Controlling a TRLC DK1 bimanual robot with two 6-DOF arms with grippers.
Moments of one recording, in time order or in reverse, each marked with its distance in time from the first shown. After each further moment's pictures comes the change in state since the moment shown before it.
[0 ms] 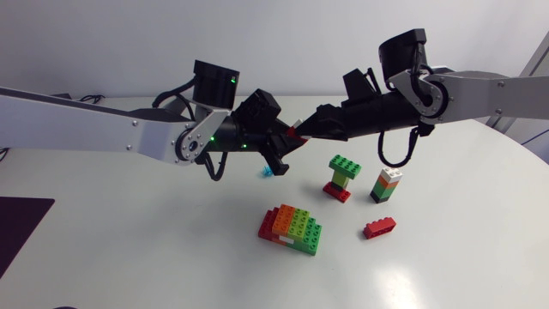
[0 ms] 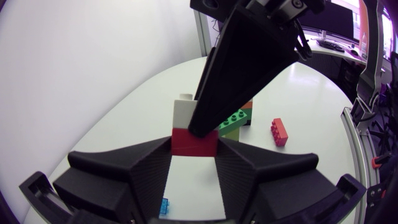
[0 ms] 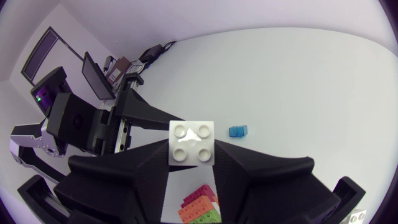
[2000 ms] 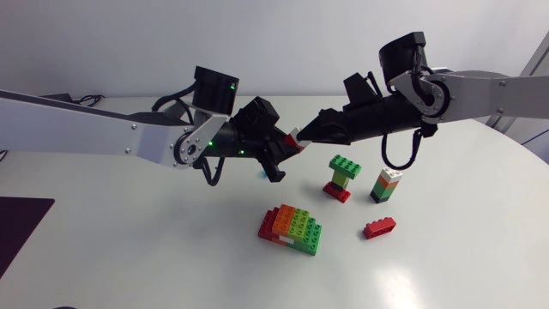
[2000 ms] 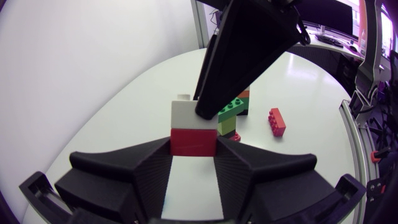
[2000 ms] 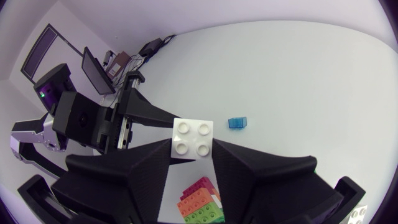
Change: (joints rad) left arm 0.002 -0.003 -0.023 -0.031 -0.002 0.022; right arm -0.009 0.001 0.003 -0.064 -0.019 -0.038
